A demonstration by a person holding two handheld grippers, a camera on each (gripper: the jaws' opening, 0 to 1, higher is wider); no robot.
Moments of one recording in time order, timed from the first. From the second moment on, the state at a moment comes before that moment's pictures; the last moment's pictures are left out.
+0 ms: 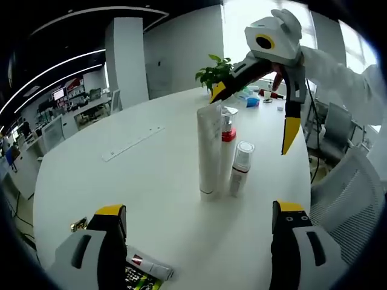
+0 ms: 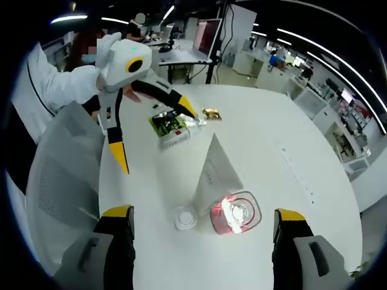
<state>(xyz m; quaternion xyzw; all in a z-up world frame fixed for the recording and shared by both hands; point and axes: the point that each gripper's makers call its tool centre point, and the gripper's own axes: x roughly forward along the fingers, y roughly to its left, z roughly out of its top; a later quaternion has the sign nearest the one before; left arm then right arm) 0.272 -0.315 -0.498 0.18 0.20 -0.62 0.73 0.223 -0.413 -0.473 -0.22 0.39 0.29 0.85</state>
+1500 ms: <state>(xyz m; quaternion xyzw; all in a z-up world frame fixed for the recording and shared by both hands) 0.278 -0.224 -0.478 0.13 0.23 -0.56 0.79 0.173 -0.387 -0.483 -0.15 0.36 0.23 0.89</state>
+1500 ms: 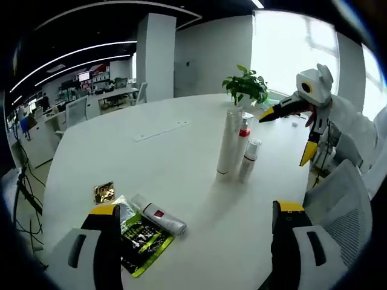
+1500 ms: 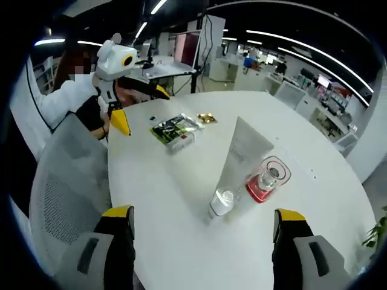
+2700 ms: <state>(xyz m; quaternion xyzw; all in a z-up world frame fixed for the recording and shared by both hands) 0.259 -0.193 -0.480 0.10 0.24 -0.54 0.80 0.176 -0.315 -0.482 -0.12 0.33 0.27 0.89</state>
